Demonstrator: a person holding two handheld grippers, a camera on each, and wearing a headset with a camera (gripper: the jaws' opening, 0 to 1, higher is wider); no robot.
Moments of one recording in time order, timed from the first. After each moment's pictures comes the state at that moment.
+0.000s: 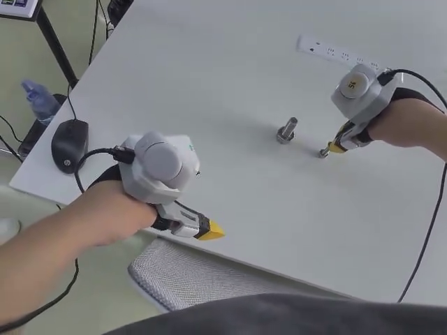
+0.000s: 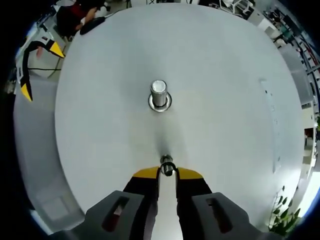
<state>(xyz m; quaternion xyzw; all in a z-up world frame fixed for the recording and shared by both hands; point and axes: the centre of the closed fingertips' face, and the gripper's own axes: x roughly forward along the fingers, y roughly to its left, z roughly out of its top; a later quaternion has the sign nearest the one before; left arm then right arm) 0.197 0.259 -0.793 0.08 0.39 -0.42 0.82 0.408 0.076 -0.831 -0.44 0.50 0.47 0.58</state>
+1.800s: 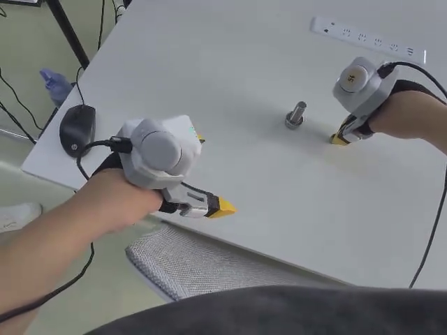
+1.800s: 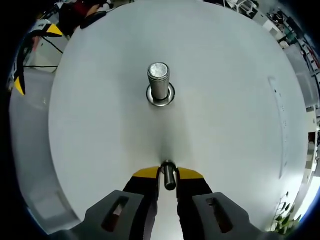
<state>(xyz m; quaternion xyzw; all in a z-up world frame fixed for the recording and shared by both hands) 0.219 0.257 -0.781 0.11 0.34 -0.37 0.86 0.414 0.078 -0.863 -0.44 0.49 0.48 0.57</state>
